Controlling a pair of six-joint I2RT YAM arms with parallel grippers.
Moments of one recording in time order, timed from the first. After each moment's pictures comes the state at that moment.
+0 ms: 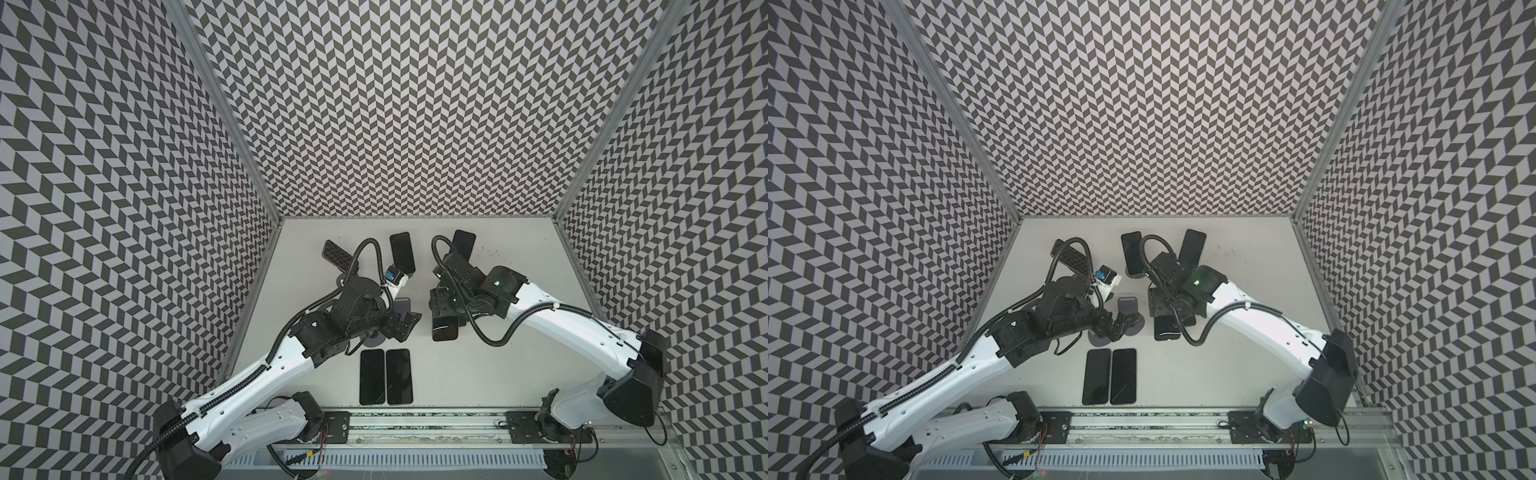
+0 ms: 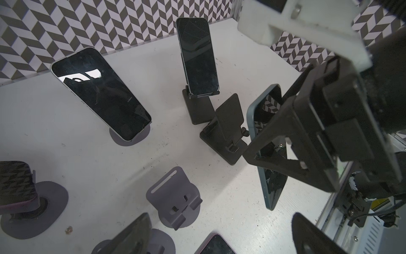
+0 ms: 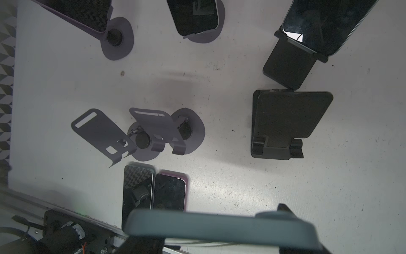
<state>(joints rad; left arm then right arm) -0.82 0.98 0.90 -0.48 0.05 -0.16 0.88 1.49 1.41 -1.01 0.16 0.70</state>
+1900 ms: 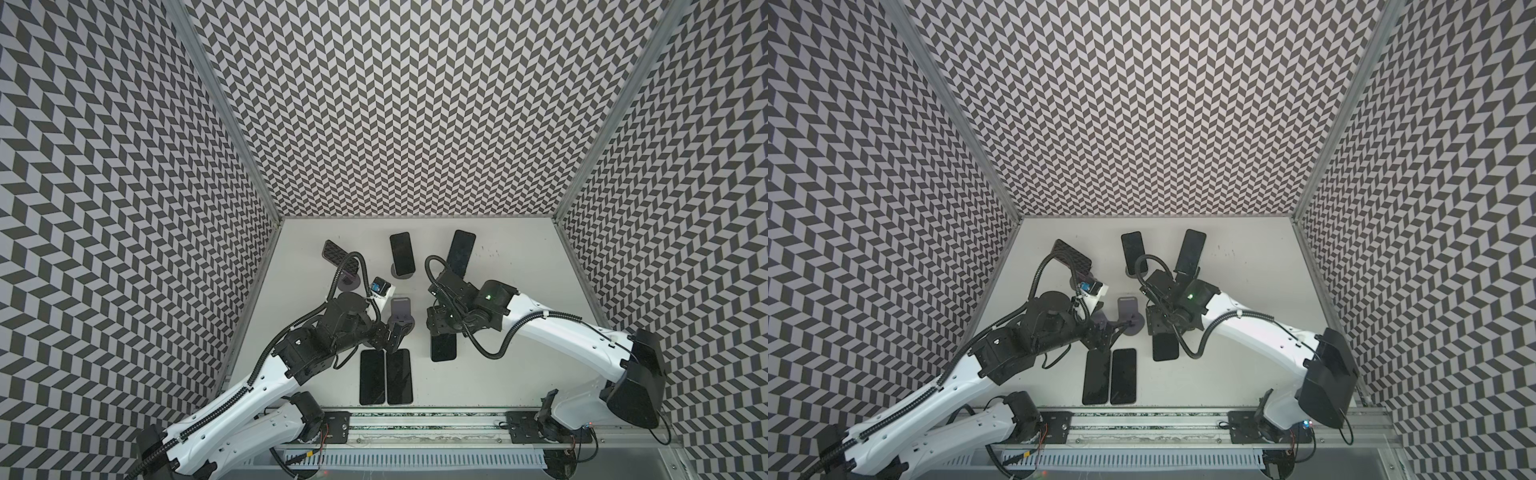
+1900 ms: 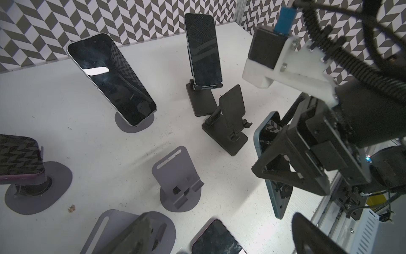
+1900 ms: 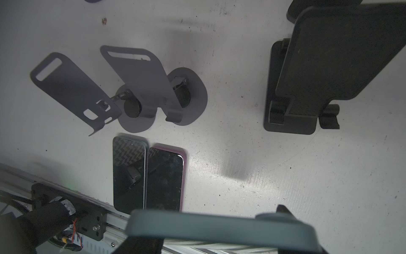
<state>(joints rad) -0.82 0.83 0.79 -0.49 0.04 -0.20 0.93 1.48 1.27 -0.96 0.08 0.75</state>
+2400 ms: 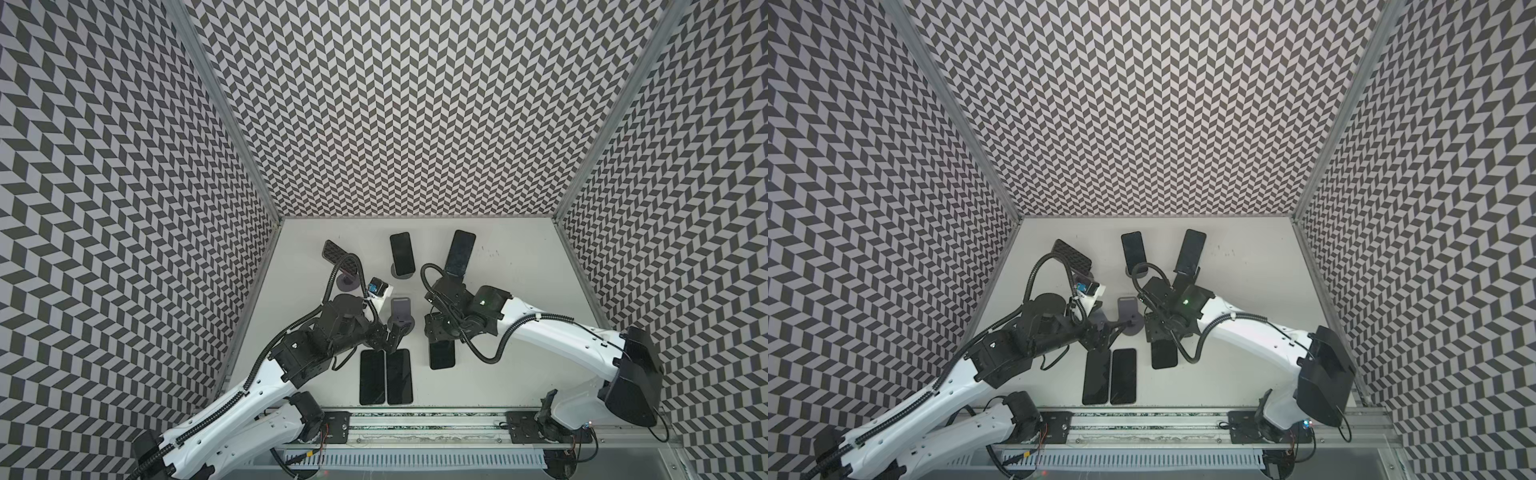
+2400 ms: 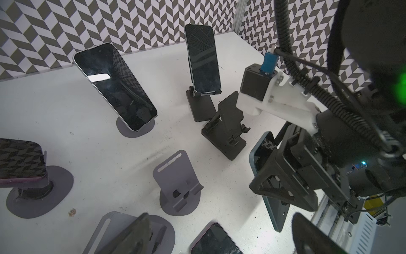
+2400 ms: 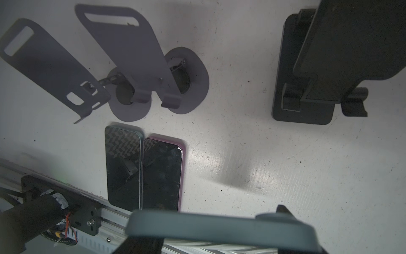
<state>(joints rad) -0.82 0.81 0.77 -0.47 0.04 -0.20 0.96 1.50 1.22 -0.93 0.06 0.77</state>
